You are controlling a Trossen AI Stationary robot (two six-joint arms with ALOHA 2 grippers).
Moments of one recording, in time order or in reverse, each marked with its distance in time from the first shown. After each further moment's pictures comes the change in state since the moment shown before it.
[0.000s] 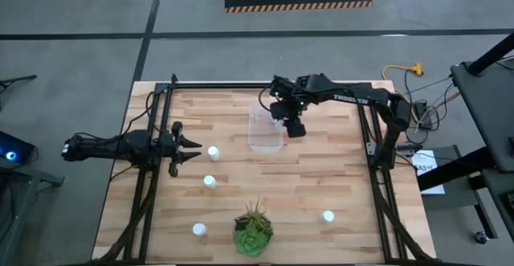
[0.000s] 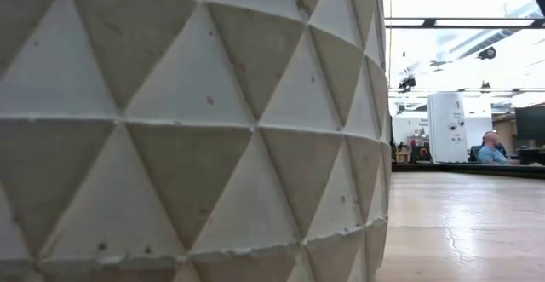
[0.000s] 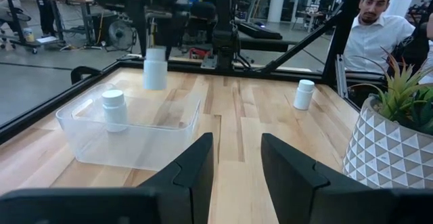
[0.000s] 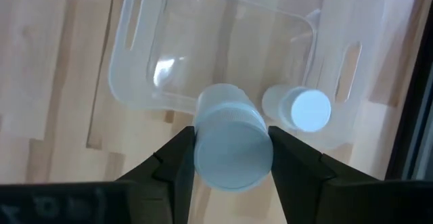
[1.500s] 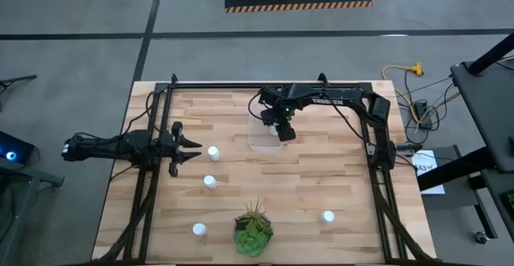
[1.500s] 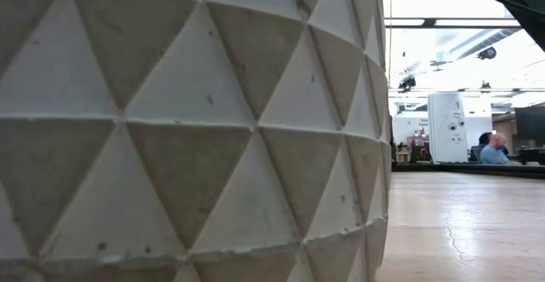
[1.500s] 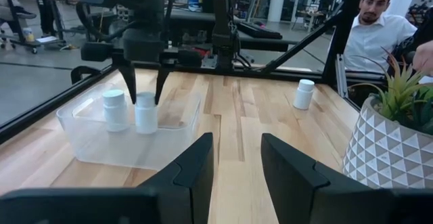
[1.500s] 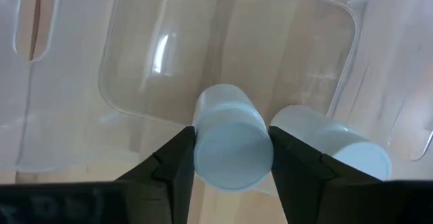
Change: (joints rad) left arm 0.000 0.000 0.000 0.000 0.000 0.000; right arm -0.014 0.208 -0.006 0.122 0.014 -0.044
